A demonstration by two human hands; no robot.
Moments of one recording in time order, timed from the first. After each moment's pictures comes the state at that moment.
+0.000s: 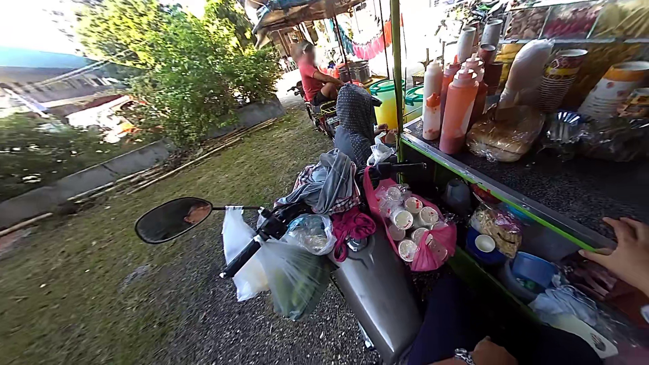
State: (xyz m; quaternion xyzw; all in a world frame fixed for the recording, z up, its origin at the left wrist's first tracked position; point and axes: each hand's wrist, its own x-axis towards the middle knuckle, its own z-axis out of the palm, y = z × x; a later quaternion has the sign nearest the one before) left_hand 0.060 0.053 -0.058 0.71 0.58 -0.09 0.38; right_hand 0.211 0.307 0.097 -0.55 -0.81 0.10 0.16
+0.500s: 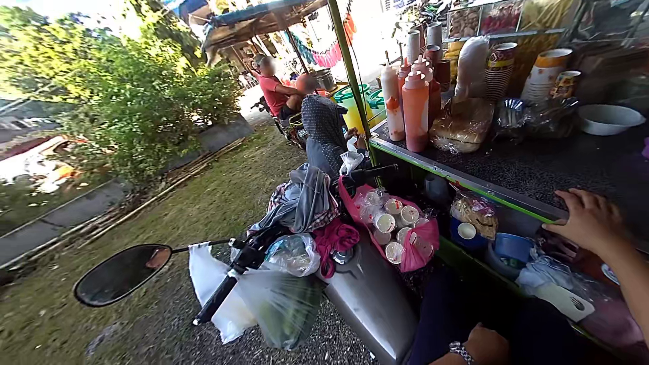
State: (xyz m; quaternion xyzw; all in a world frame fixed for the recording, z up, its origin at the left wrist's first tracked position) left_hand 0.058 0.055 -0.064 0.70 0.58 -0.12 0.39; right_hand 0.219 0.329 0.067 -0.54 -0.82 0.06 0.19
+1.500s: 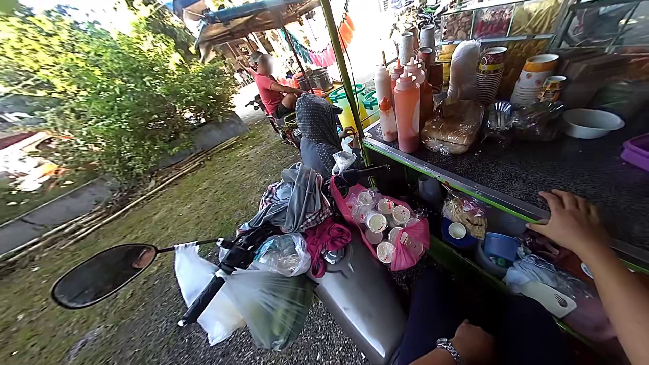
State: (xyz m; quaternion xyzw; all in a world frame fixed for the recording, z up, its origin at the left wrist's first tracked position) left_hand 0.060 0.057 -0.066 0.70 0.58 -0.12 0.39; right_hand 0.218 0.326 0.072 -0.54 -0.82 0.06 0.19
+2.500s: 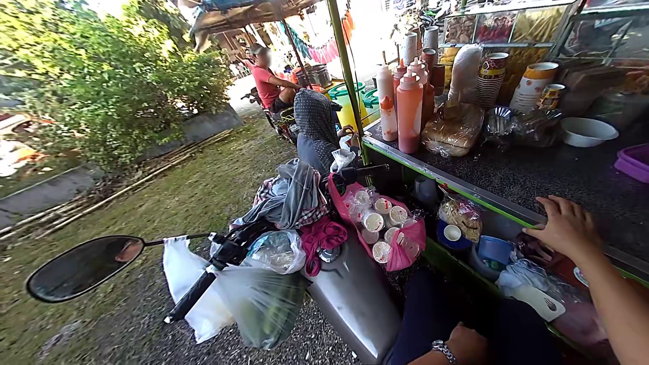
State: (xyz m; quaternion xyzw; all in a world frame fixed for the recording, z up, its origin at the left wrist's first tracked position) left_hand 0.060 0.057 -0.060 0.70 0.58 -0.12 0.40; right_hand 0.218 0.327 0.071 -0.54 -0.82 0.05 0.19
